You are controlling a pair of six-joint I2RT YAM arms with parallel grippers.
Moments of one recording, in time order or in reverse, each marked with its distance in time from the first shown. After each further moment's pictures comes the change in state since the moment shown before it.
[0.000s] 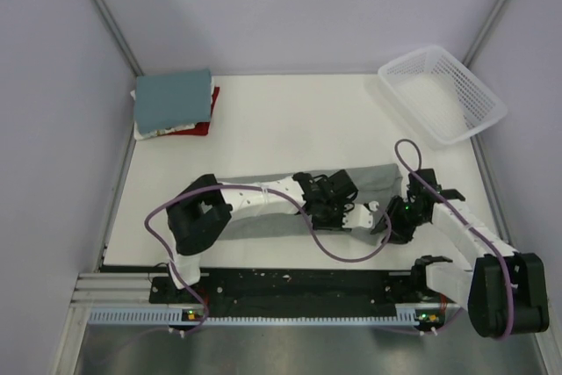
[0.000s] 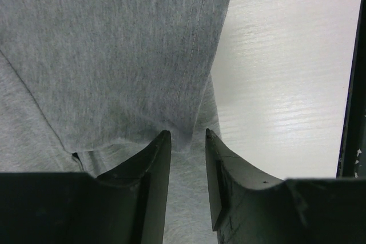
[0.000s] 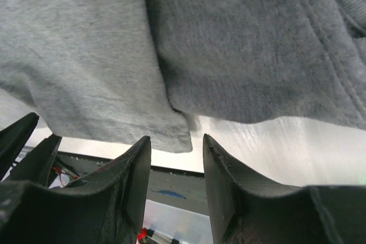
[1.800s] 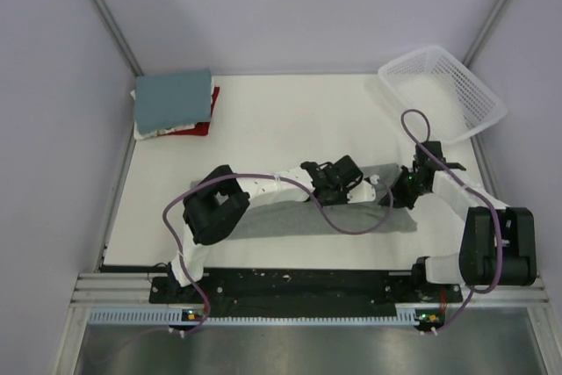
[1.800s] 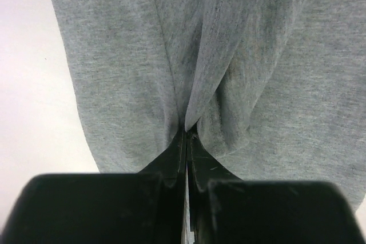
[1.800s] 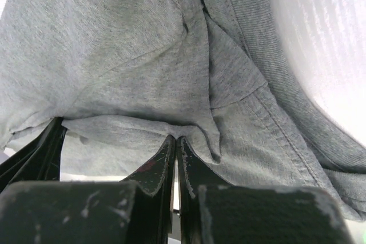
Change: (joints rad) left arm 0.077 0.143 0.124 0.079 -0.295 -0.053; right arm -0.102 0.277 0.200 0.177 0.018 -0.028
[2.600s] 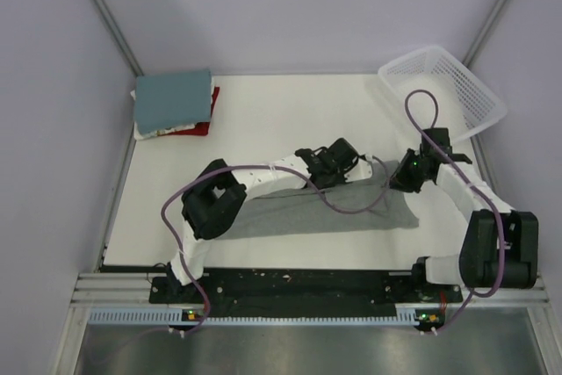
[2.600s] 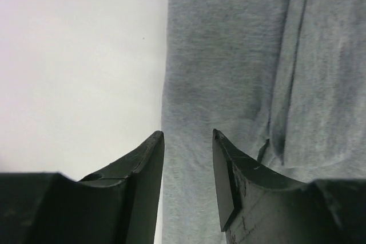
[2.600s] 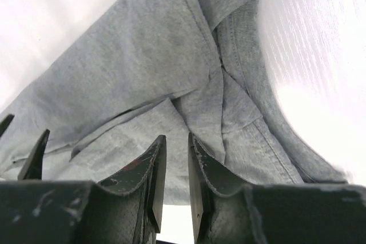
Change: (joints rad) left arm 0.059 0.021 0.075 0.040 -0.121 0.008; right arm -0.013 0.014 0.102 0.056 0.109 -0.048
